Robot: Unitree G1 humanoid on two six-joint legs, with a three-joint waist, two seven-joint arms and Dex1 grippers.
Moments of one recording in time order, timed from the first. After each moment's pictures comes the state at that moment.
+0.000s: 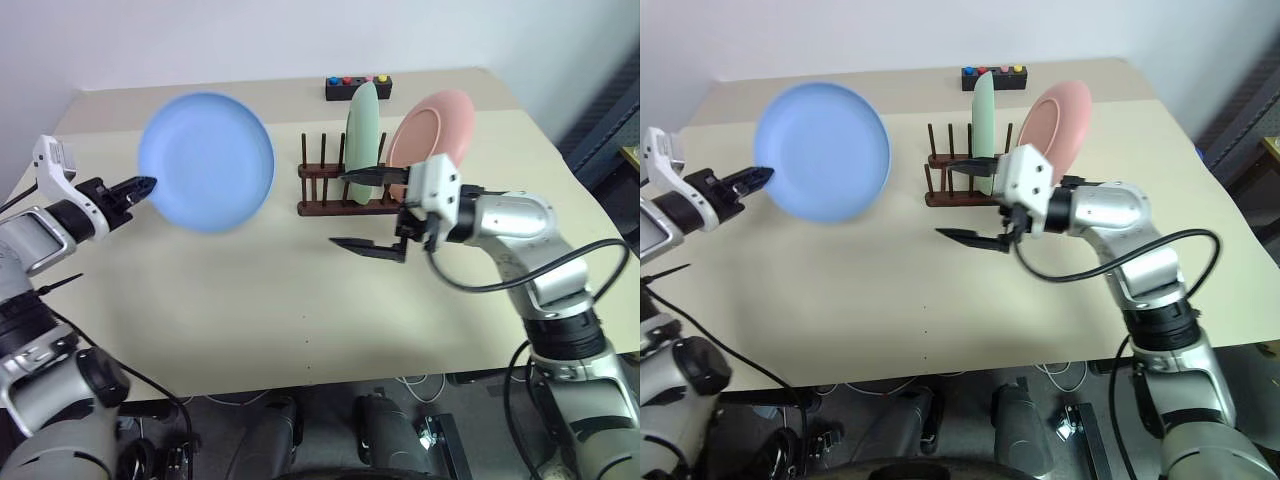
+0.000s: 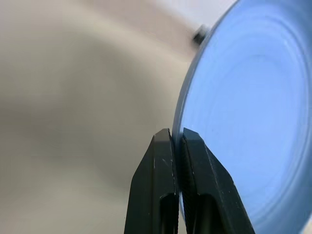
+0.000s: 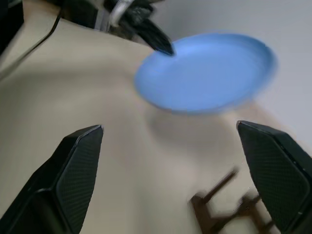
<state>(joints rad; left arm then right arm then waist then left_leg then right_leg) -0.72 0.50 0.81 0.02 -0.65 1.31 -0.36 -0.66 -0.54 0.19 -0.23 0.25 0.12 0.98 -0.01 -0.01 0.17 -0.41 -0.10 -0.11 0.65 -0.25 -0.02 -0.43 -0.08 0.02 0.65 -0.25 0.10</state>
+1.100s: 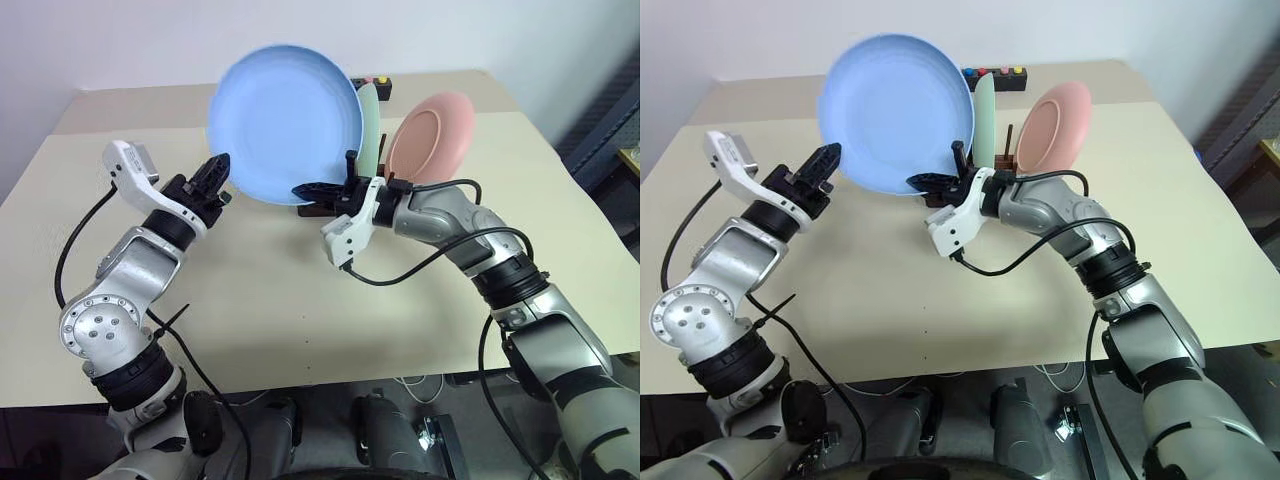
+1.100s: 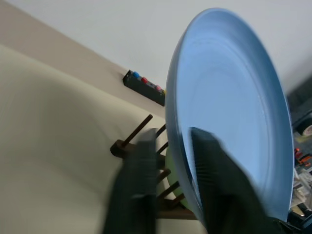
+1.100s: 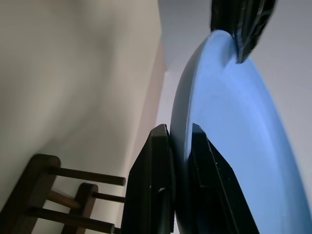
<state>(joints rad) -0.50 0.15 0.57 -0.48 -1.07 1.03 0.14 -0.90 -0.51 0.42 0.28 -0.65 -0.64 0.45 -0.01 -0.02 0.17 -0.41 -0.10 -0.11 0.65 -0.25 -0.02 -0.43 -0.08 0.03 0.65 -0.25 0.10</state>
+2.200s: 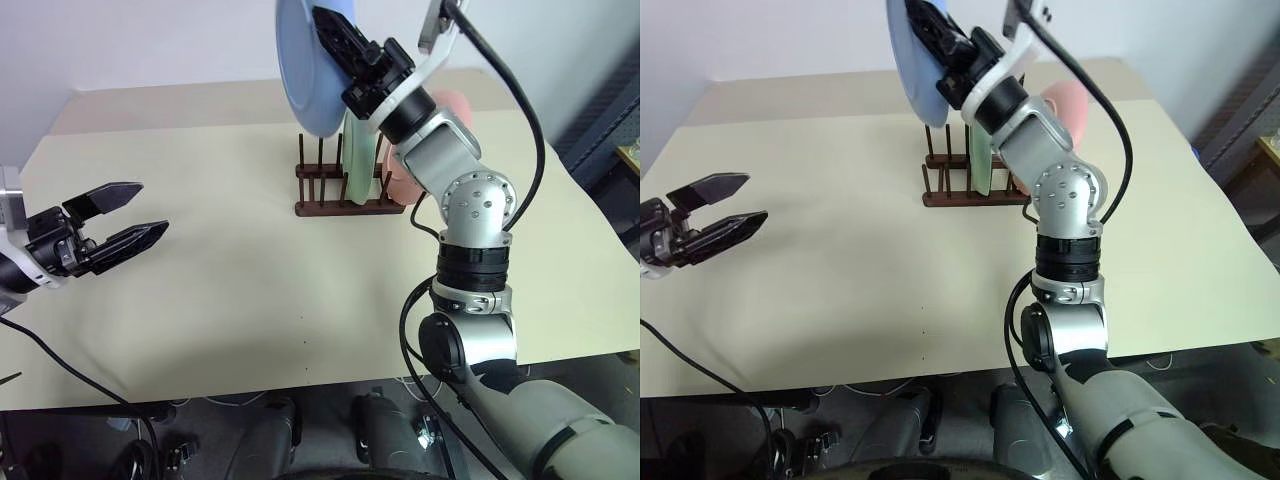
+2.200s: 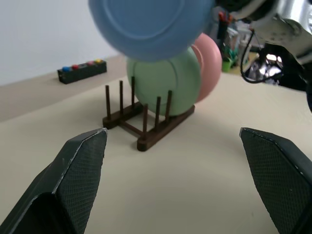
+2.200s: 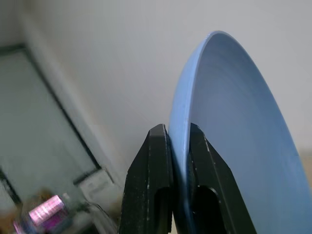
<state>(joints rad) -0.11 0.90 0.61 -0.15 -0.86 0.51 -1.15 -1.02 -0.01 -0.30 0.07 1.02 0.73 0.16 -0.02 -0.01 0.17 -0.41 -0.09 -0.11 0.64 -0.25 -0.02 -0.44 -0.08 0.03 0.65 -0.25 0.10</state>
